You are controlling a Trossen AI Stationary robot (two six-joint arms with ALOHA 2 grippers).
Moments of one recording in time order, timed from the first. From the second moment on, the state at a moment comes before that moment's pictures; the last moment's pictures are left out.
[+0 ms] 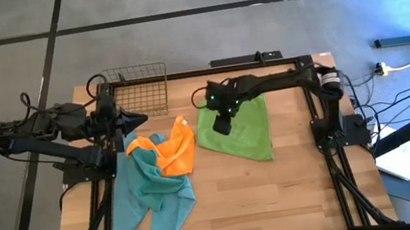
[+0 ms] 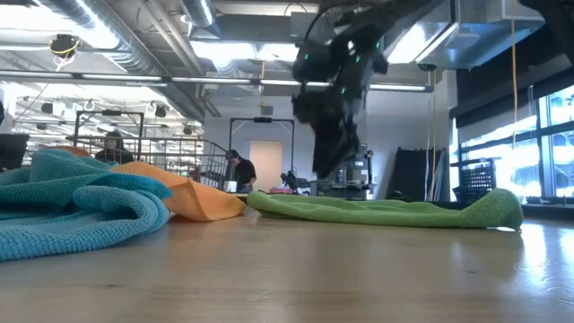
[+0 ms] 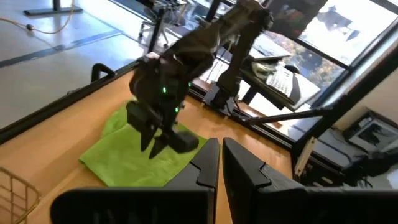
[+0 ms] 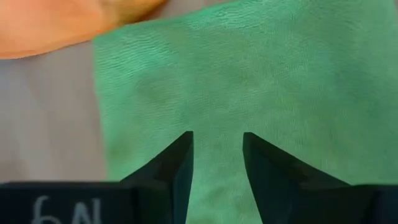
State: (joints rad) left arm -0.15 0.74 1.11 -0.64 -0.35 -0.55; right arm -0.27 1.94 1.39 -0.65 -0.16 0.17
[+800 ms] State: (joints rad) left arm -0.15 0.86 1.11 -0.61 -0.53 -0.73; right arm -0.28 1.98 1.38 -0.52 -0.28 0.03
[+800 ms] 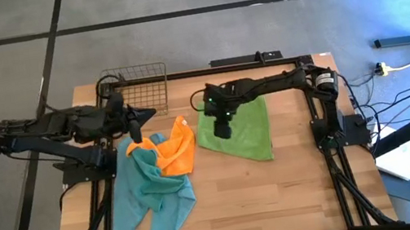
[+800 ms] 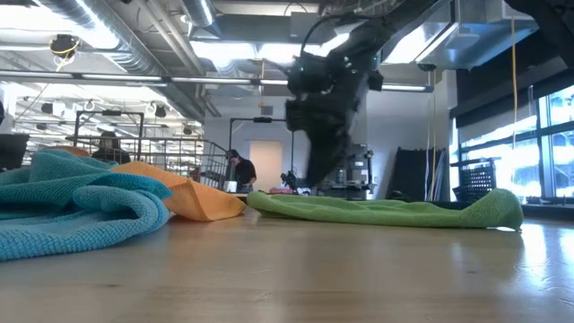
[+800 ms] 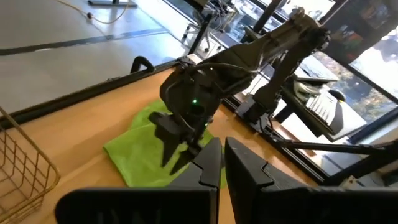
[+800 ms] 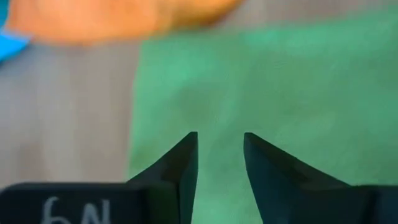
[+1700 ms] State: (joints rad) left arm -0.12 0.97 1.11 -0.44 -0.50 -0.44; right arm -0.21 1.98 1.38 -0.59 -0.69 0.13
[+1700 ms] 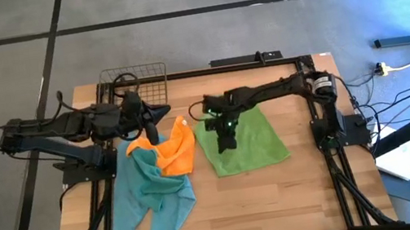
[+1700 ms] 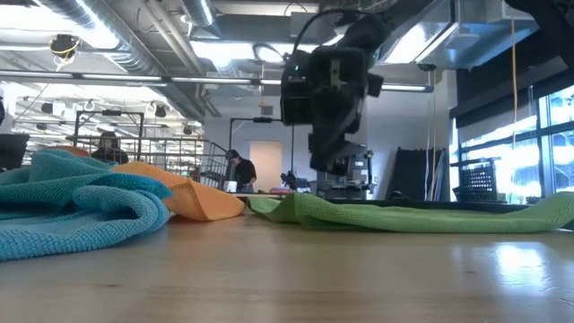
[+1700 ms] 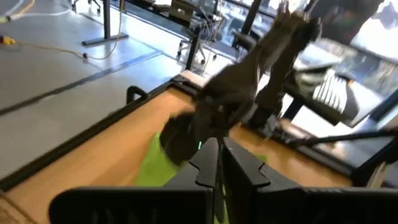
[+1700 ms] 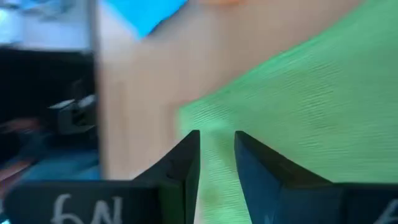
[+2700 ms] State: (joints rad) left arm 0.09 1.13 0.99 -0.46 0.02 -0.41; right arm -0.30 2.00 1.35 -0.86 -0.35 -0.06
